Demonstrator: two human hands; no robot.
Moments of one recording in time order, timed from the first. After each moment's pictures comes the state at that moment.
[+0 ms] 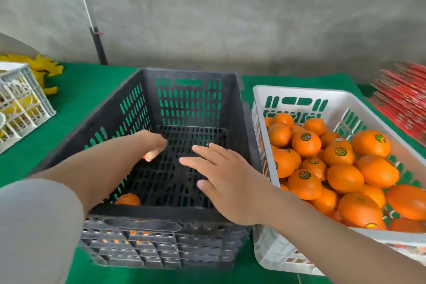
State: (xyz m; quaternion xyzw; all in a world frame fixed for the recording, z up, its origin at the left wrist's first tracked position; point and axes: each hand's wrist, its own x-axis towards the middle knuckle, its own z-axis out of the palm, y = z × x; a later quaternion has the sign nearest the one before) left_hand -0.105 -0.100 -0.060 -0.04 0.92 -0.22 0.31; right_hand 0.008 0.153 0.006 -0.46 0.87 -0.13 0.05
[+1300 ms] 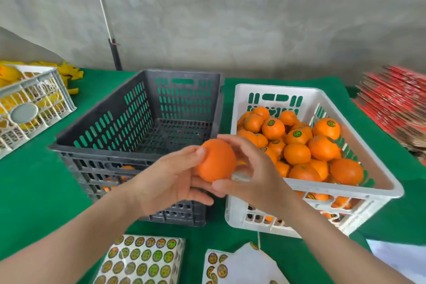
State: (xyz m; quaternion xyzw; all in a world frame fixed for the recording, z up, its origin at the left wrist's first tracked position) left_hand 0.128 0.087 0.025 0.03 0.59 0.78 0.21; right_hand 0.077 0.274 0.011 -0.38 0.74 -0.56 0.05
